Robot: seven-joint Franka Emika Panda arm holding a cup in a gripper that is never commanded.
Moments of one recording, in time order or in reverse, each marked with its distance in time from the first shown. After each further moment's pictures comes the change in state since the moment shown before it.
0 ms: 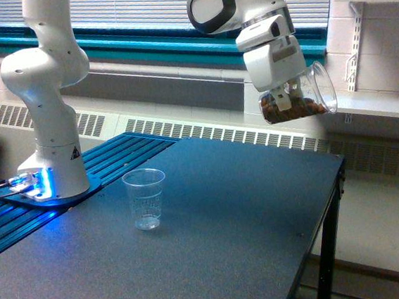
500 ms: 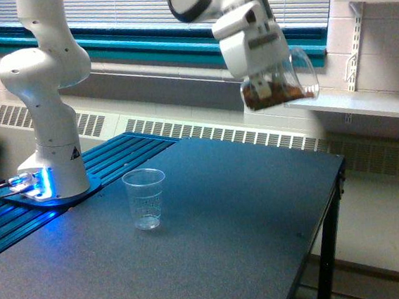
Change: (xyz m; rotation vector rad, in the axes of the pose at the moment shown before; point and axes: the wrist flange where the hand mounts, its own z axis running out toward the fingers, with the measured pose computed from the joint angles) arm 0.001 0.030 -0.049 0.045 0.024 0.049
